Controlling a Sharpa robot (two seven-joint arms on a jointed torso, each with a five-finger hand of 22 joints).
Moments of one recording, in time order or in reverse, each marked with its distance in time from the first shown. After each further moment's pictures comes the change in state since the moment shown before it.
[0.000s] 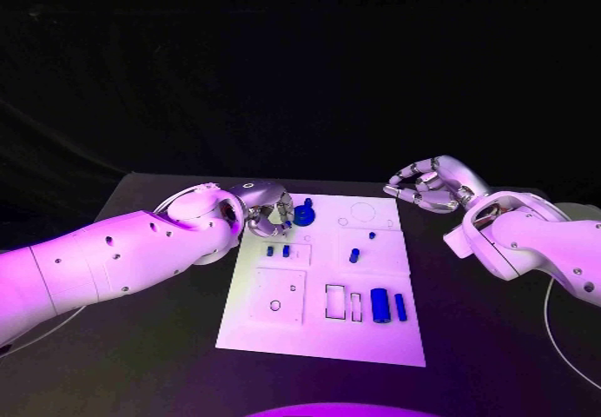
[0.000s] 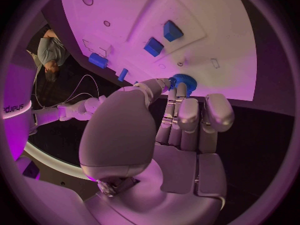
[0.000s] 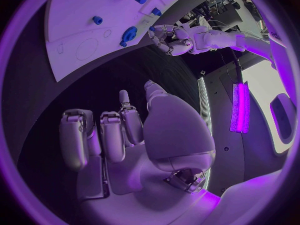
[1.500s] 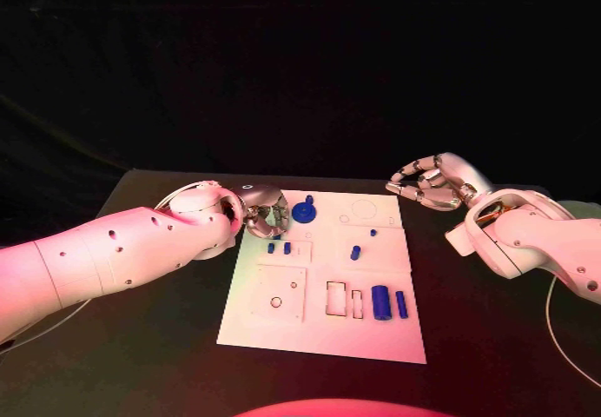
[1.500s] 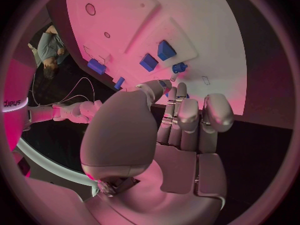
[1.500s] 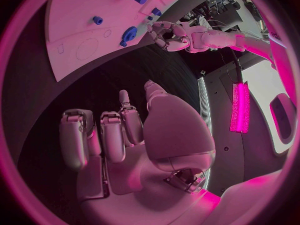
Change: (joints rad) left arm -0.001 0.009 -0.003 -0.032 0.026 0.096 -0.032; left_hand 0.000 0.000 0.000 0.000 0.000 0.004 -0.004 0.000 0.000 0.007 0.000 -0.010 -0.001 0.000 0.000 0.000 -0.005 0.000 0.003 0.003 0.000 0.001; right arm 0.000 0.000 0.000 0.002 -0.001 -0.002 -0.001; right_hand 0.000 0.000 0.000 0.000 0.000 0.000 0.000 0.000 0.001 0.000 0.000 0.000 0.001 0.004 -0.004 0.000 0.000 0.000 0.000 0.000 0.000 0.000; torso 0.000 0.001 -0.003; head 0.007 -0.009
